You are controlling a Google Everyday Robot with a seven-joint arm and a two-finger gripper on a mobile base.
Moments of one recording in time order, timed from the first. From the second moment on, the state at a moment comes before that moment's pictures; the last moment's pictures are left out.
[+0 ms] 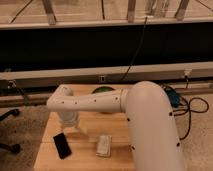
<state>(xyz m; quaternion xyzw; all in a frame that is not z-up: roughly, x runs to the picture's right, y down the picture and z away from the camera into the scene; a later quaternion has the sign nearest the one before) -0.184 0.209 0.795 -0.30 -0.25 -0.63 0.68</state>
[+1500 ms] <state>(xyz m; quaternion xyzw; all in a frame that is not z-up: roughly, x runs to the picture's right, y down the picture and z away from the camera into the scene) -0.182 0.126 0.914 -0.25 -0.28 -0.72 0.59</state>
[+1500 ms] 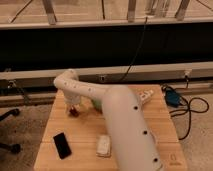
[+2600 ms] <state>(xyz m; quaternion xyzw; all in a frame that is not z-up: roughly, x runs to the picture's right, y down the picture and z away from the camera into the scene) -0.195 0.137 0.914 -0.24 -0.30 -0.73 0.56</state>
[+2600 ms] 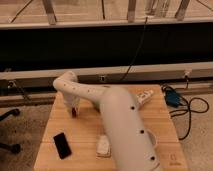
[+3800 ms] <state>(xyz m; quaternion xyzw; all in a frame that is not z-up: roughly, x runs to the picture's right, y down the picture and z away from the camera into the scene) -0.190 0.168 0.894 -0.24 -0.32 -0.73 0.55</state>
